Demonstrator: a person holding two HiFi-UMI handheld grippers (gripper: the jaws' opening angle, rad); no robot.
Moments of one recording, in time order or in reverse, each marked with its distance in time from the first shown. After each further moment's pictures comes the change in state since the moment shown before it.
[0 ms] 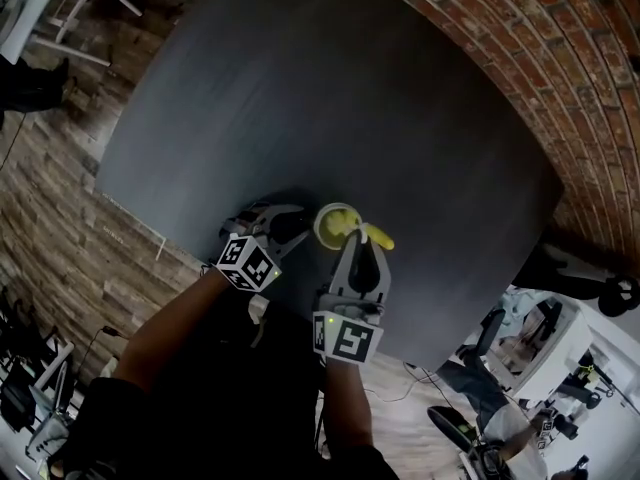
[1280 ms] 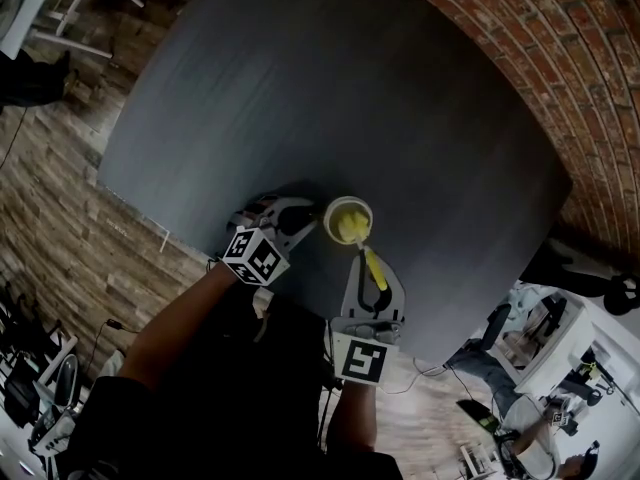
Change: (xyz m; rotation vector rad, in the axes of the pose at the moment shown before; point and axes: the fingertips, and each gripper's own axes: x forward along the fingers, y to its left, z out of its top) left arm 0.001 0.002 0.000 -0.040 -0.016 -0.004; right arm -0.028 0.014 -0.006 -0.202 0.237 0.120
